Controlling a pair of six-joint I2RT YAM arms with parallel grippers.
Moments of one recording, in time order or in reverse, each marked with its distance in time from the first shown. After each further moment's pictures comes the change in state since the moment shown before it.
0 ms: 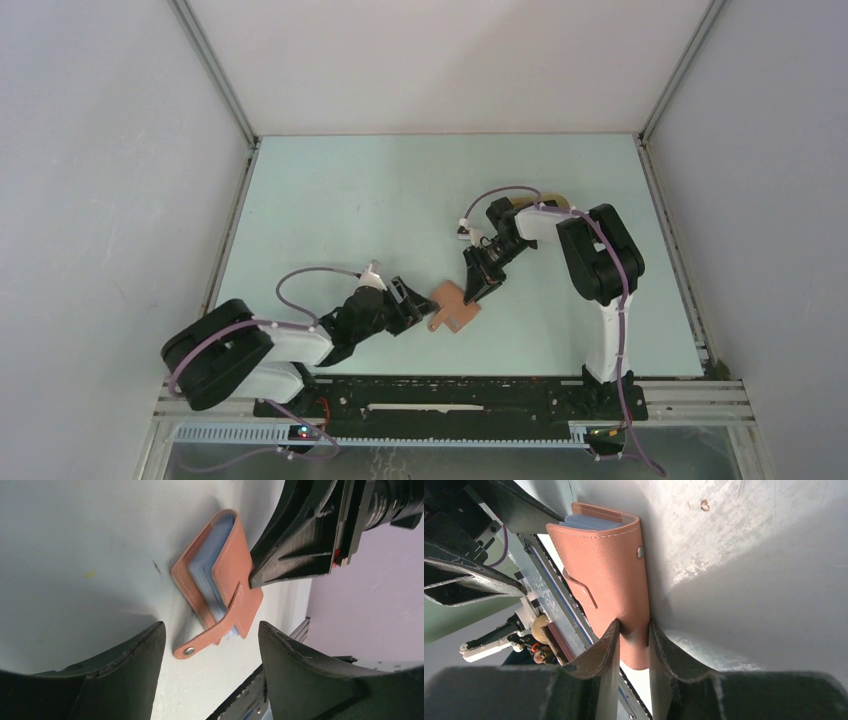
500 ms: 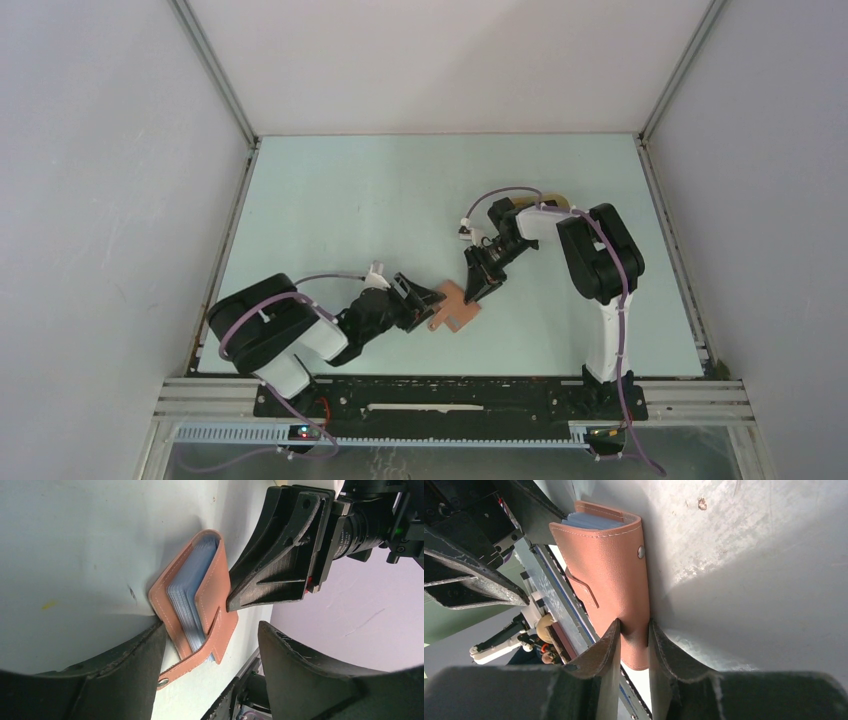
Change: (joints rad) left arm -0.017 0.299 0.002 0.402 -0.042 -0.194; right arm 0.000 0.006 -0.004 0.002 -0.028 0.000
